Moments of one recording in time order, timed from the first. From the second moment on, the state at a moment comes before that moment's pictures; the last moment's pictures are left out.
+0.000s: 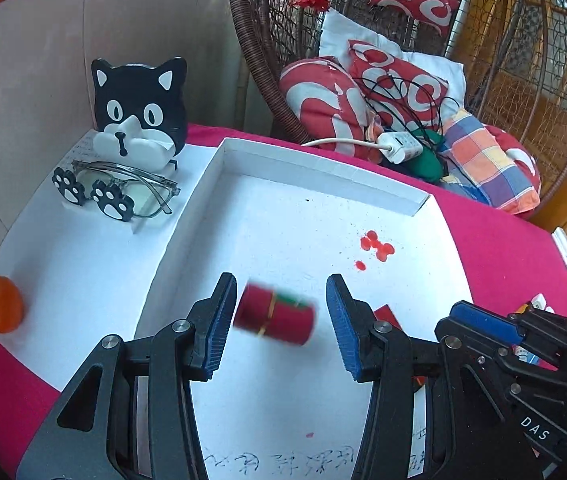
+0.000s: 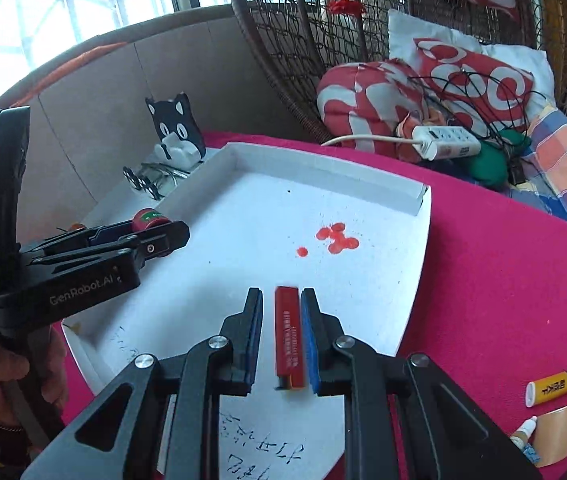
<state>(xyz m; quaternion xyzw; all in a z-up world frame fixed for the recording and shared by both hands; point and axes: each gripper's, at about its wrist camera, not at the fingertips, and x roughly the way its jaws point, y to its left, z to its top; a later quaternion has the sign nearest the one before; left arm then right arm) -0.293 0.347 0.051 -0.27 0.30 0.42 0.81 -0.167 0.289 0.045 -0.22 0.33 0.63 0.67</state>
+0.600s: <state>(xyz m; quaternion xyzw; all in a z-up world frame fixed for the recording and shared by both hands) -0.300 0.226 0.114 -0.19 0.17 0.39 0.89 -0.115 0.143 0.148 -0.04 0.19 0.60 0.77</state>
